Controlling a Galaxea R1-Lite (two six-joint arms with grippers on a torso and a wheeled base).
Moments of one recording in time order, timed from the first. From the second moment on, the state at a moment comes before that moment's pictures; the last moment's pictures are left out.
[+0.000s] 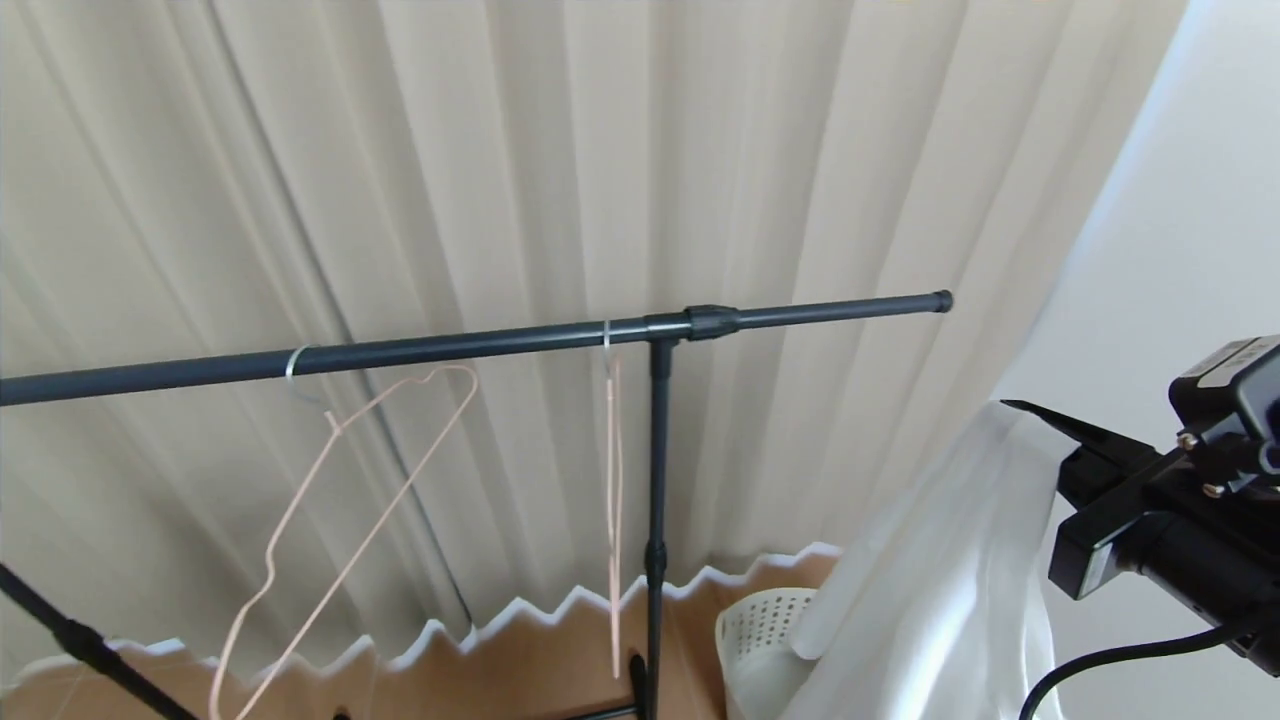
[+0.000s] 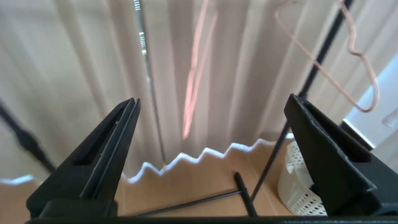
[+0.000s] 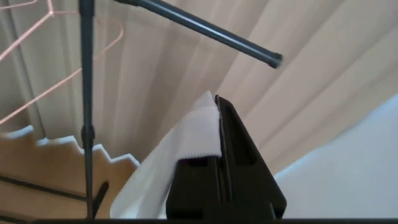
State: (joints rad) left arm 0.00 0.00 0.00 0.00 -0.05 0.00; right arm 0.69 1.24 -0.38 -0.83 -0.40 -0.34
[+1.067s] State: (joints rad) left arm 0.00 0.00 0.00 0.00 -0.05 0.01; right arm 0.69 1.24 -0.38 -0.83 -0.40 -0.35
